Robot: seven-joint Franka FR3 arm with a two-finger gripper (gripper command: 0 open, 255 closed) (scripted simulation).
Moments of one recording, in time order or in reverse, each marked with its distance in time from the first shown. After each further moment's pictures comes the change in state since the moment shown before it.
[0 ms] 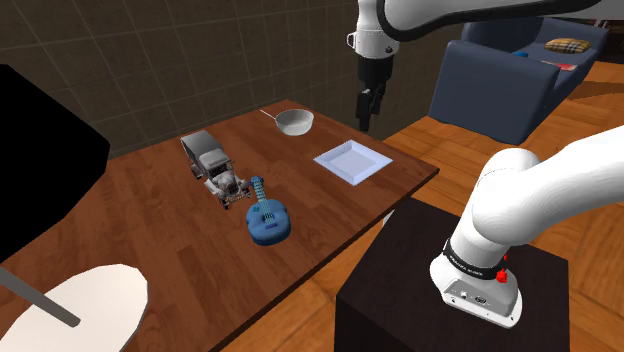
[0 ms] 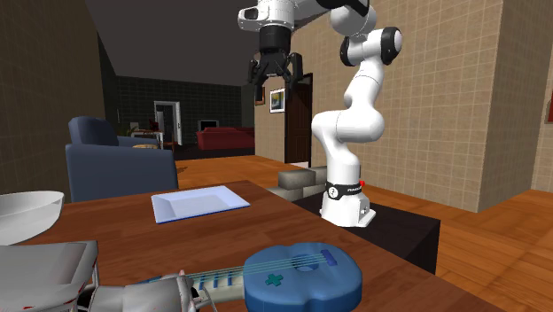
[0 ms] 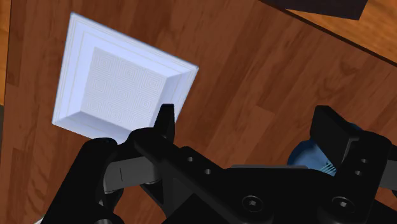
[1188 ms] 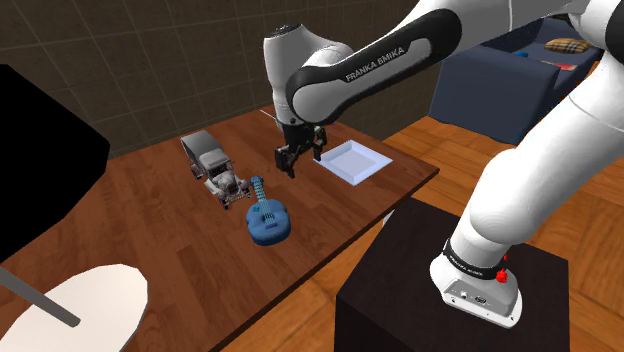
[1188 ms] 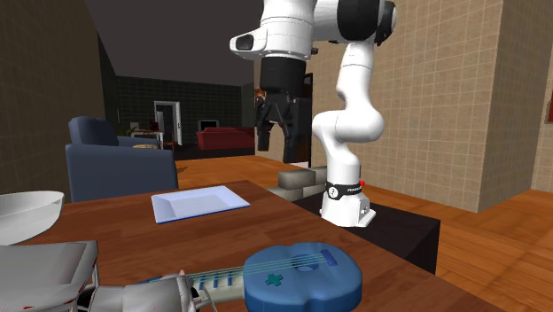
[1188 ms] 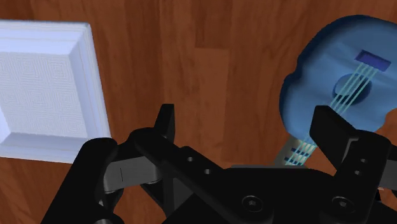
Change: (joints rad) arm -0.045 0.471 0.339 0.095 0.022 0.366 0.676
